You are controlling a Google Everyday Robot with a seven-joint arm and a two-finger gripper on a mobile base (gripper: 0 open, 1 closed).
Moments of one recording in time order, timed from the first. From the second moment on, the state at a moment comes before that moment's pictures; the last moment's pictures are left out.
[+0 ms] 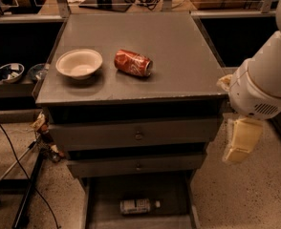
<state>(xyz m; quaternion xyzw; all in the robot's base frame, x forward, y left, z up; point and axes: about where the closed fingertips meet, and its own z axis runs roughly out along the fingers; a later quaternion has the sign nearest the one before) 0.427 -0.180 0.892 -0.65 0.75 -0.03 0.15</state>
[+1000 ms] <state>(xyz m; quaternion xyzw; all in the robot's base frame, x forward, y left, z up) 0.426 -0.146 0.807 -0.67 0.73 0.05 0.14</state>
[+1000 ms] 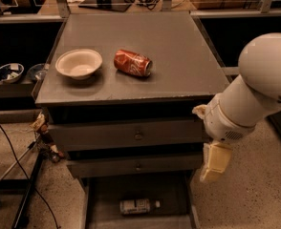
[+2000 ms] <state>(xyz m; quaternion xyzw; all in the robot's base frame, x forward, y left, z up) 0.436 -0.126 0.729 -0.68 0.73 0.02 0.11</state>
